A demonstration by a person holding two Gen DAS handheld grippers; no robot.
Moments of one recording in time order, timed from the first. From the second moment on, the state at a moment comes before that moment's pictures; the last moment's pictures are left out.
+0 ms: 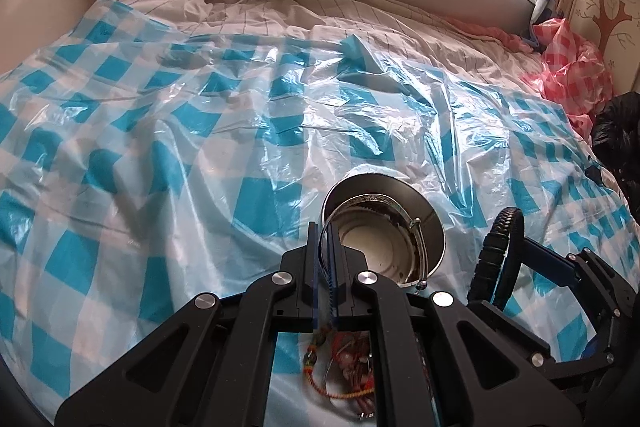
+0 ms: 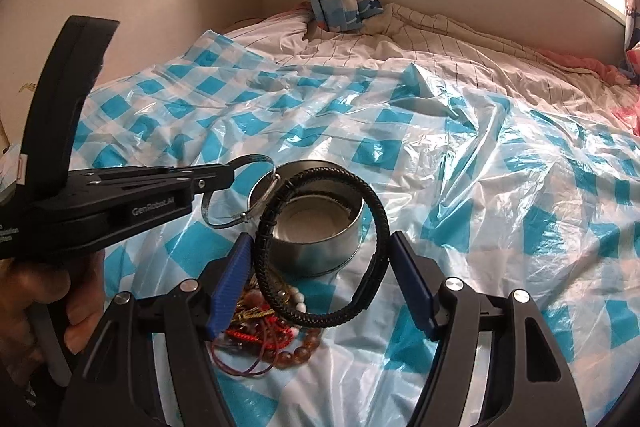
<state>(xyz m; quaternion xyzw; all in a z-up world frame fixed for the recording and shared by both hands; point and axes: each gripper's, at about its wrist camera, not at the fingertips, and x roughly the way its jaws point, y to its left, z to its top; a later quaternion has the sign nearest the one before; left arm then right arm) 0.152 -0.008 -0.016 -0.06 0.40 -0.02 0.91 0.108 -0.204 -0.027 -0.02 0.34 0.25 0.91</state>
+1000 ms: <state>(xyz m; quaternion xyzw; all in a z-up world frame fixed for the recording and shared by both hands) 0.194 -0.023 -0.041 -0.06 0.44 -0.04 0.90 0.154 -0.190 -0.035 -0.05 0.35 0.26 0.90</state>
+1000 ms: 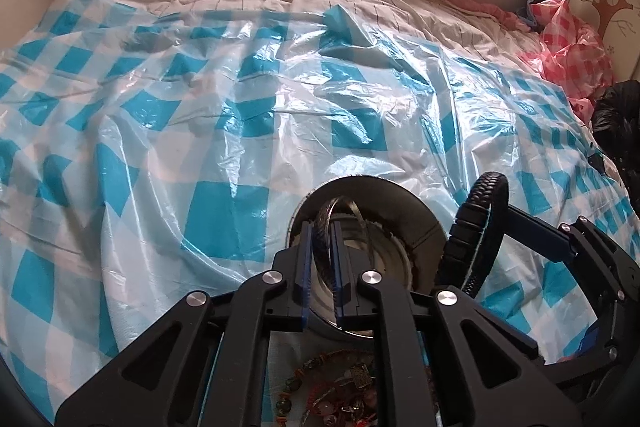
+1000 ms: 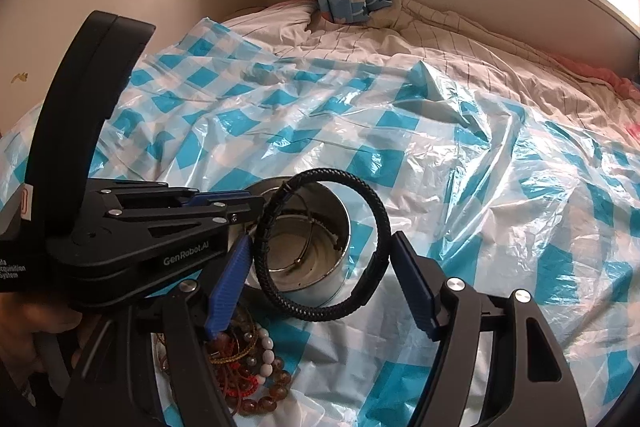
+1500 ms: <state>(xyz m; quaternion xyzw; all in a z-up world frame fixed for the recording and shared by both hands) 0.183 0.014 -0.018 -0.10 0.39 0.02 0.92 0.164 -0.166 -0.039 -0.06 0.35 0.28 0.89</state>
